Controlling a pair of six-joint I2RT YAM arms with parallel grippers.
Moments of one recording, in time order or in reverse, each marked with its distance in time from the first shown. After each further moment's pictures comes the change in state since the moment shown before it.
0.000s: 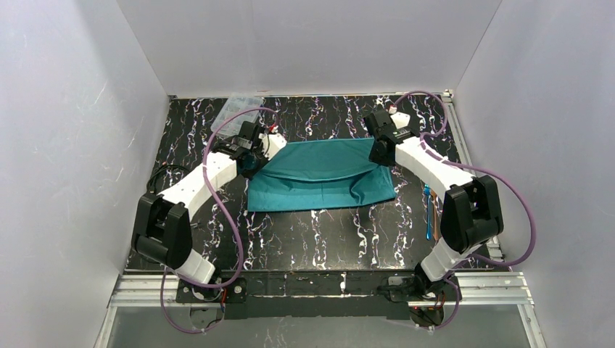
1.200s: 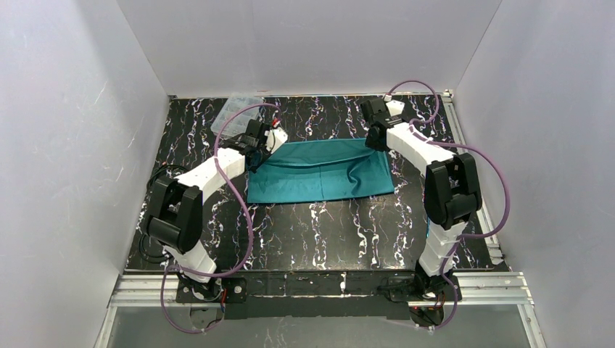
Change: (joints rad) left arm 0.008 0.131 0.022 0.190 -0.132 0.005; right arm -0.051 0.232 0.181 0.109 0.010 -0.053
